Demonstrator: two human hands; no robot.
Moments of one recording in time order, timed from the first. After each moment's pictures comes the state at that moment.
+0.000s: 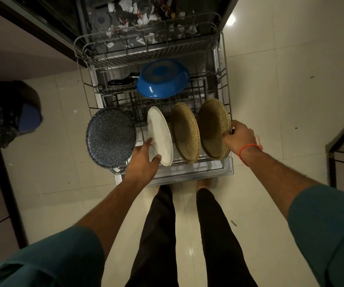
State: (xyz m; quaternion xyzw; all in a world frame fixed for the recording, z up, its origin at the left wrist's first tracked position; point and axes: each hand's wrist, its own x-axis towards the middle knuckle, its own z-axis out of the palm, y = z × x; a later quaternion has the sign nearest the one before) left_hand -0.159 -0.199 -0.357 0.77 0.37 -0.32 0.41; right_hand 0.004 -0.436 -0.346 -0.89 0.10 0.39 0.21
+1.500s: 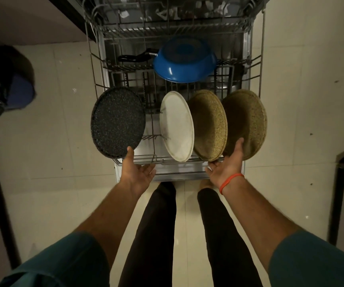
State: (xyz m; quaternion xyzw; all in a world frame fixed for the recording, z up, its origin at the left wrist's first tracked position) left_hand -0.213 -0.162 -0.426 0.13 0.70 -0.09 0.69; right_hand -0.095 -0.368 -0.420 -0.47 0.55 0.33 0.61
